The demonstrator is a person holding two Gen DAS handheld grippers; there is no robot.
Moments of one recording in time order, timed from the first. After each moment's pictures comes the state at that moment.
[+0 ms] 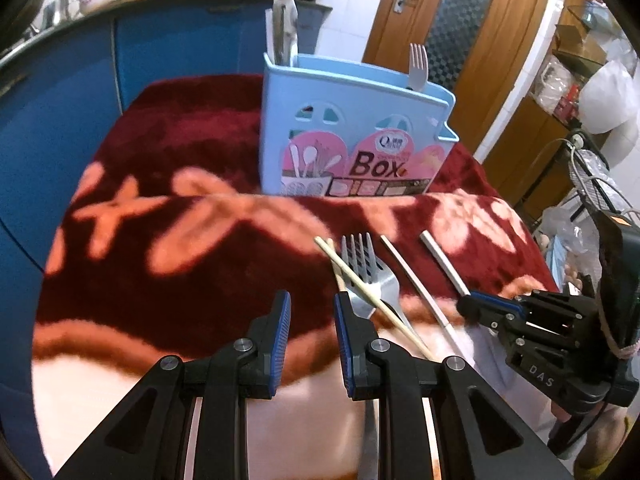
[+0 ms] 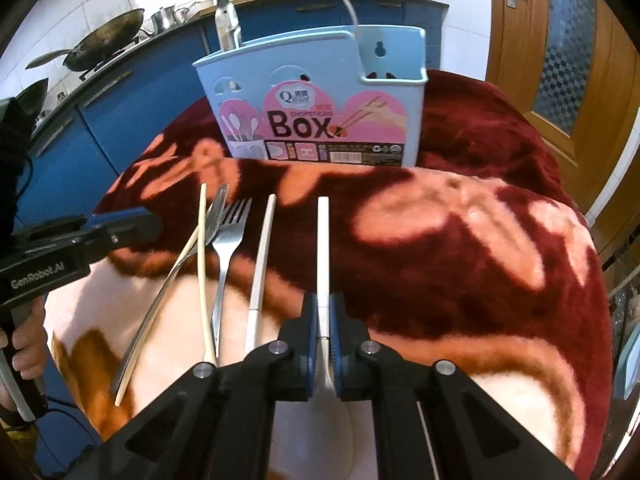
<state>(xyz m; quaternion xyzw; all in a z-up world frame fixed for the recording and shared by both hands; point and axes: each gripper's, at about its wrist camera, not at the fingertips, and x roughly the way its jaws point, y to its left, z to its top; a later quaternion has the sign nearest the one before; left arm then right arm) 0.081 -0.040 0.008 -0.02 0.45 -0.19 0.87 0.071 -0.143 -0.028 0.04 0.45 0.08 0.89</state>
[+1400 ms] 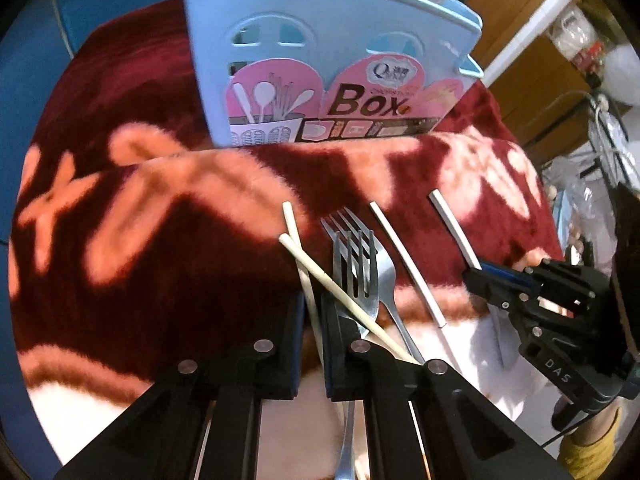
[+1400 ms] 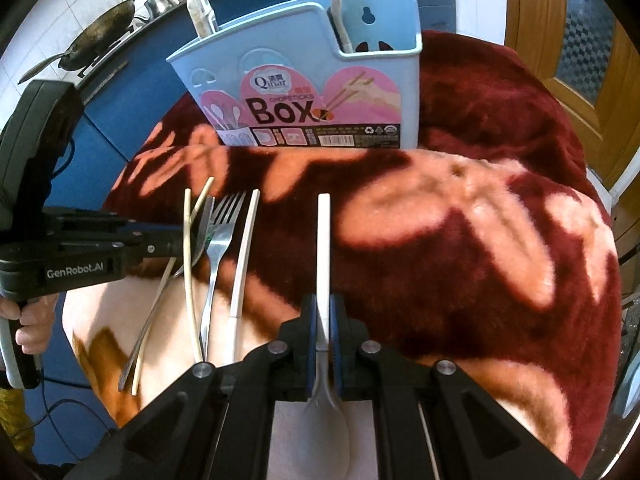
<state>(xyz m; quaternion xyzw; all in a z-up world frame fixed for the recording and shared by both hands) 0.131 -0.086 -0.013 0.01 0.60 -0.20 0.78 0.099 -0.159 -0.032 0.06 0.51 0.13 0.85</state>
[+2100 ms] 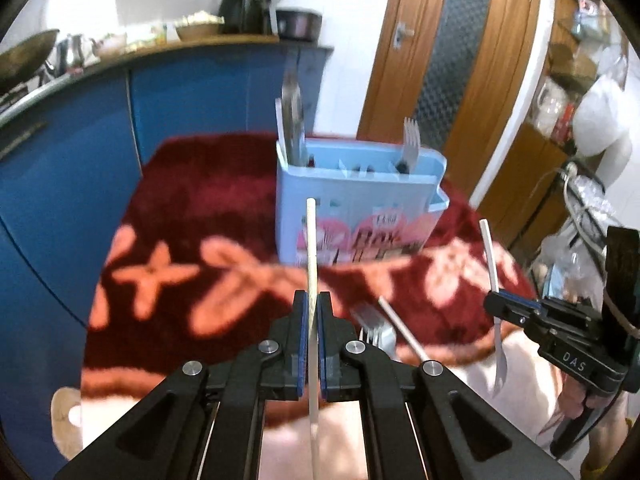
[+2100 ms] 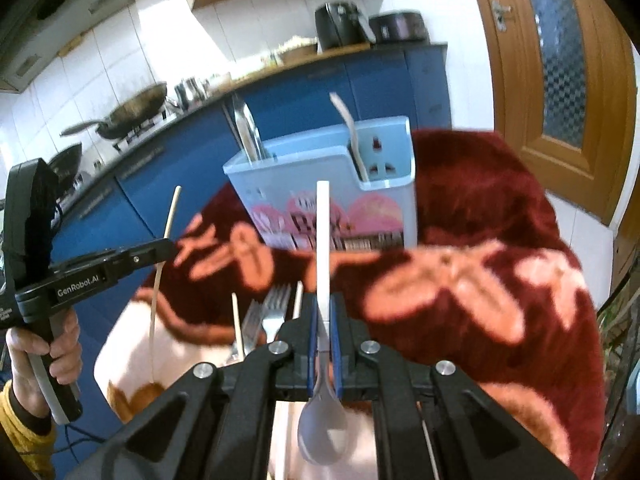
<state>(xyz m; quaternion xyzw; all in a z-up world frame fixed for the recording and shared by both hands) 0.082 -0.029 0.067 -0.02 0.37 -0.17 0.91 0.060 -0.166 0.035 0.10 0.33 0.13 0.93</state>
